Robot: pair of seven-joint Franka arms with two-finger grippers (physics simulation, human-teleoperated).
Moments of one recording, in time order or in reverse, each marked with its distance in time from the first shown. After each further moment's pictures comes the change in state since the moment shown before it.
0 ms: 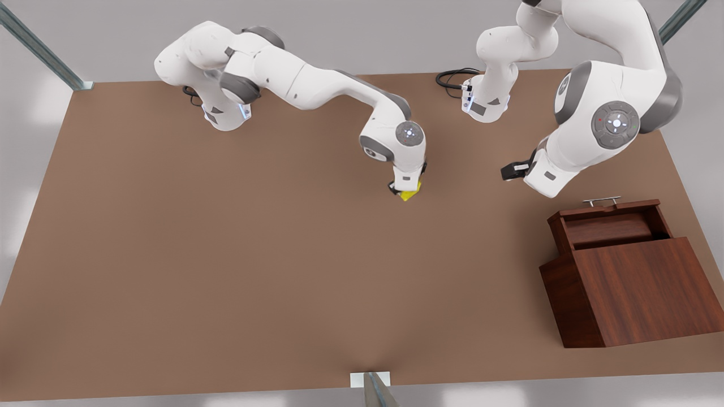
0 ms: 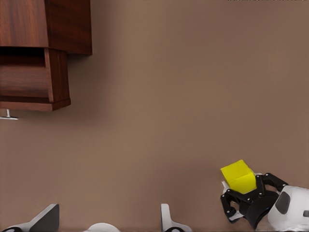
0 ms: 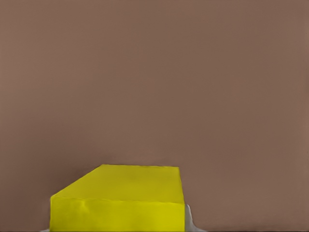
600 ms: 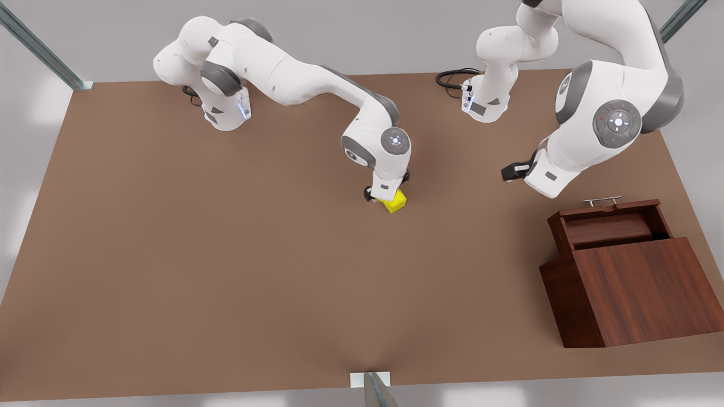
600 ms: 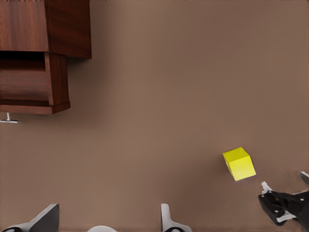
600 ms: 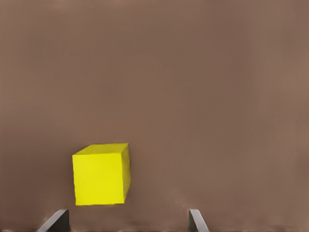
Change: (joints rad) left arm -0.003 0.009 0.002 0.018 0.003 0.002 0.002; right arm -0.157 -0.243 -0.015 -0.131 0.020 -0.192 -0.050
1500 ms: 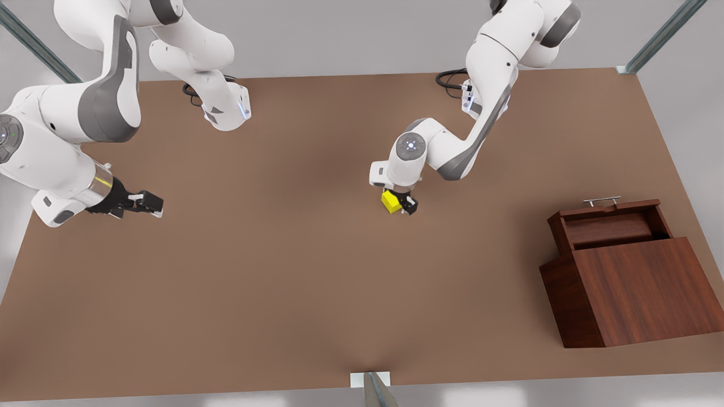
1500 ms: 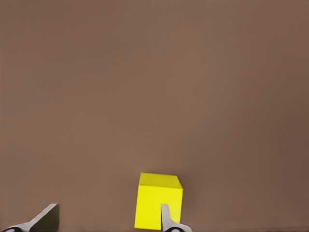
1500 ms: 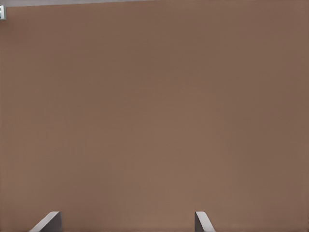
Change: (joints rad) left arm -0.439 0.178 -0.026 -0.541 0.081 0.923 0.543; right arm -0.622 -0.507 -0.291 -0.162 0.169 -0.333 -0.410
